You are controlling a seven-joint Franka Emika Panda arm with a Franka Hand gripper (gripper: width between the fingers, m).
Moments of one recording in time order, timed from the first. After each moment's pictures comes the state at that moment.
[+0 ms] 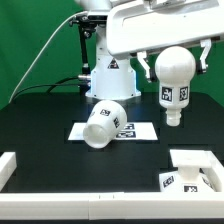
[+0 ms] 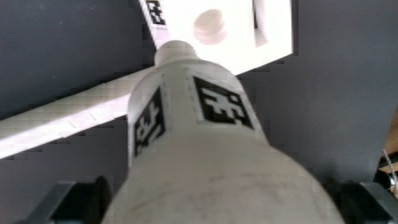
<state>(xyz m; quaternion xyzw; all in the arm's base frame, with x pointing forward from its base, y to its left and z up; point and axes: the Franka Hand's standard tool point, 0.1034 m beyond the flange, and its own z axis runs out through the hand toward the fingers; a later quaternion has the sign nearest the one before) 0.594 0.069 0.185 -0.96 0.16 -0.23 0.07</state>
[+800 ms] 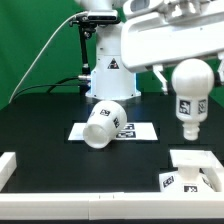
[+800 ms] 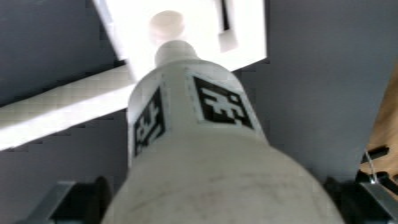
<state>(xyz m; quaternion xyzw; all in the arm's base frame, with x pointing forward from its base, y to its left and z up) 0.607 0.096 0.165 -0.96 0.15 -0.24 0.07</state>
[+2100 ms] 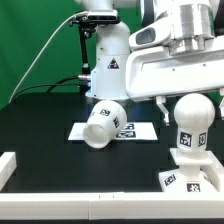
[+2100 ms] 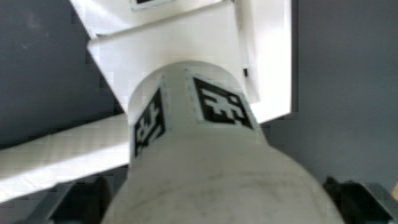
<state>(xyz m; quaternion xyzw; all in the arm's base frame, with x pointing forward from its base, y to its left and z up) 0.607 0.098 0.116 -0.96 0.13 -0.23 0.06</state>
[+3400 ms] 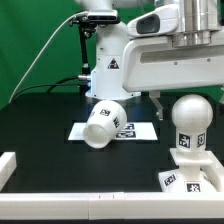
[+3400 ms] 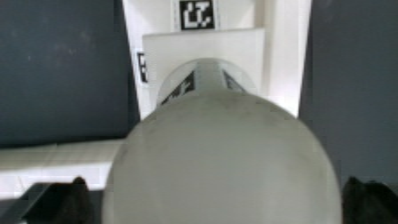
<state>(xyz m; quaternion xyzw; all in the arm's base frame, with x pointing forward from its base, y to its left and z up) 0.614 0.092 0.126 -1.00 0.04 -0.04 0.04</state>
